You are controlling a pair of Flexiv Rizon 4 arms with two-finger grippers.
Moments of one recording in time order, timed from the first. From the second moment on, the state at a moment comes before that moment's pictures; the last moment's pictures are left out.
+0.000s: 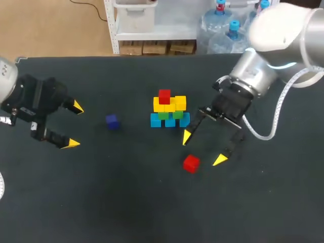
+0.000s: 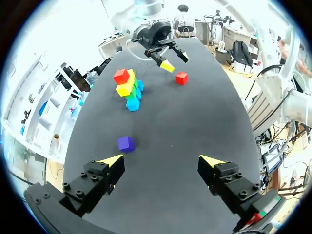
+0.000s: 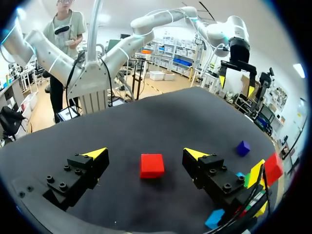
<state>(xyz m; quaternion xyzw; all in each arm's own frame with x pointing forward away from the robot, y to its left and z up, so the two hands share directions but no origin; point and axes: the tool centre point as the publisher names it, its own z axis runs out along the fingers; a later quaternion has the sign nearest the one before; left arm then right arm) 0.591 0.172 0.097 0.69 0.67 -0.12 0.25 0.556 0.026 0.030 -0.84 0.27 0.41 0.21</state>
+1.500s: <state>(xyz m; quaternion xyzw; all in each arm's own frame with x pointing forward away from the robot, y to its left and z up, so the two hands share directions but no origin) 0.591 0.172 0.097 0.69 0.67 -0.12 0.25 0.553 0.038 0.004 -0.84 0.25 0.45 0.20</state>
